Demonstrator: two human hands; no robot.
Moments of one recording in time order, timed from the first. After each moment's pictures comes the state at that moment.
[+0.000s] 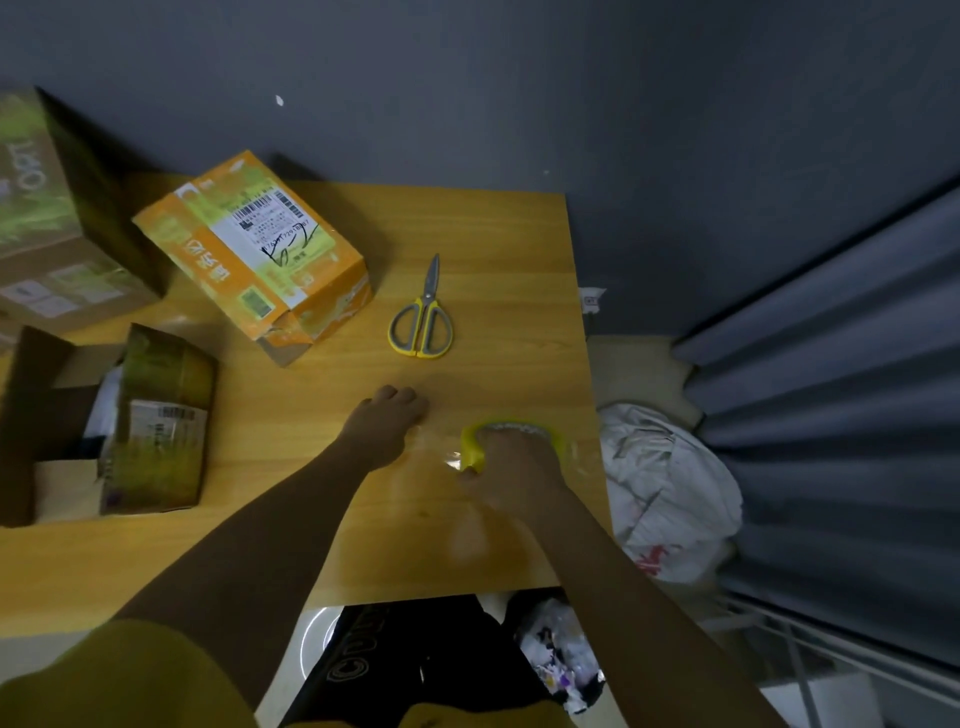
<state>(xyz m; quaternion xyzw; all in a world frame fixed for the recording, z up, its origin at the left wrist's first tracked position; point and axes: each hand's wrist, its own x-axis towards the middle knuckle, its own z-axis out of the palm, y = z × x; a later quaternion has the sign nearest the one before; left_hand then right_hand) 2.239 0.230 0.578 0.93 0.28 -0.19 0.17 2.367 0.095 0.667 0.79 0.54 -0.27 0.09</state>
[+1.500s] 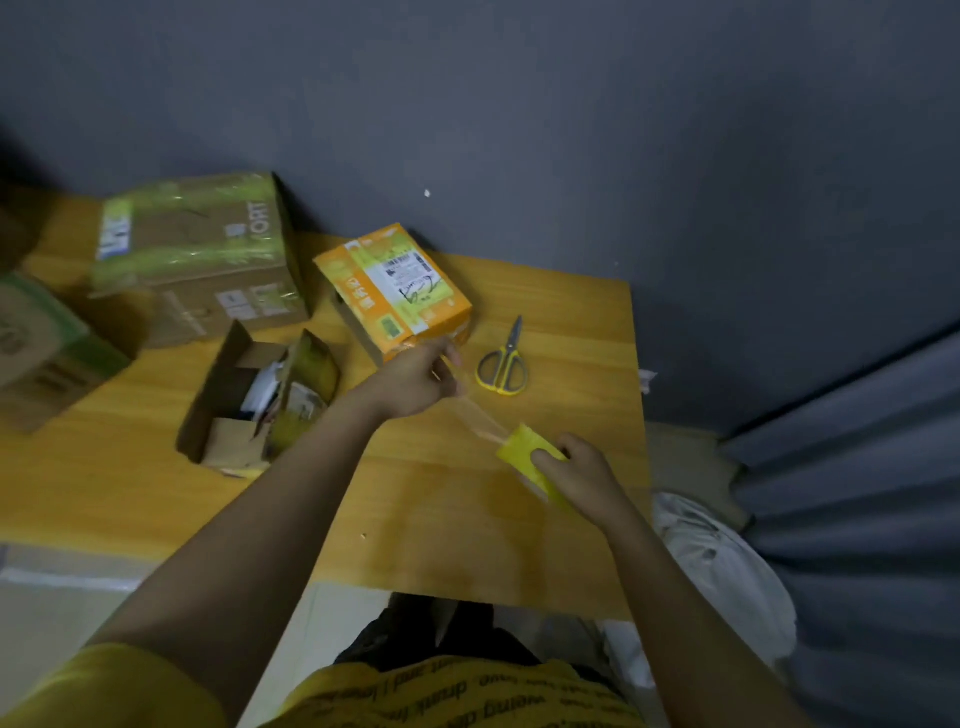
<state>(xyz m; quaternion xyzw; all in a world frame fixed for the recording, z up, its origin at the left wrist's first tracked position) 2.174 0.261 0.732 0.77 0.38 0.05 0.51 2.344 0.080 0.704 0.82 0.36 -0.39 -0.22</state>
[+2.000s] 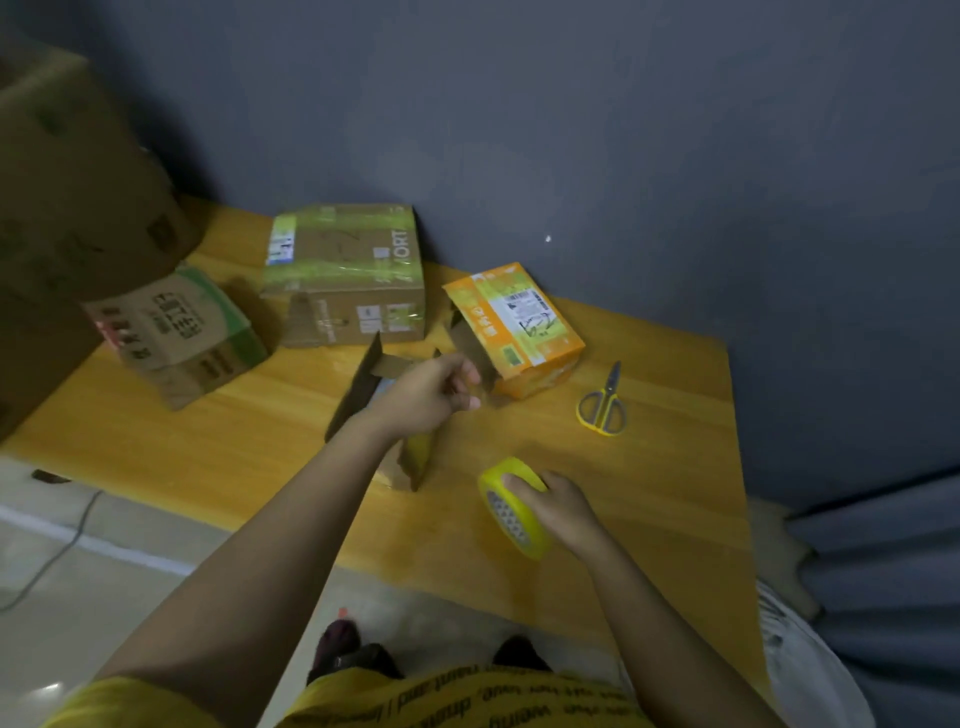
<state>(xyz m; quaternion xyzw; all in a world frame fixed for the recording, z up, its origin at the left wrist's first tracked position) 2.032 0.283 0.752 0.76 0.43 0.13 0.47 2.203 0.140 0.691 0.77 0.38 -0.47 -0.21</state>
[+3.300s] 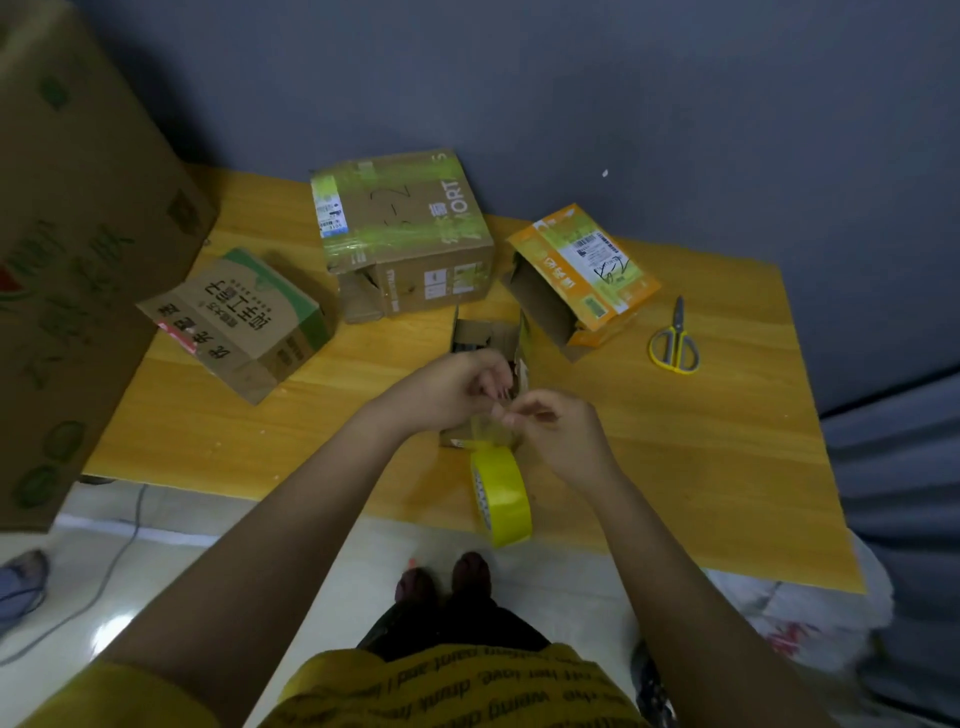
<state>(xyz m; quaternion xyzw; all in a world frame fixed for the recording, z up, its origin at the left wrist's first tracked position) 1.905 0.323 0.750 0.84 0.29 0.02 0.46 2.049 0.207 0.713 0.71 0.48 -0.35 -0.37</state>
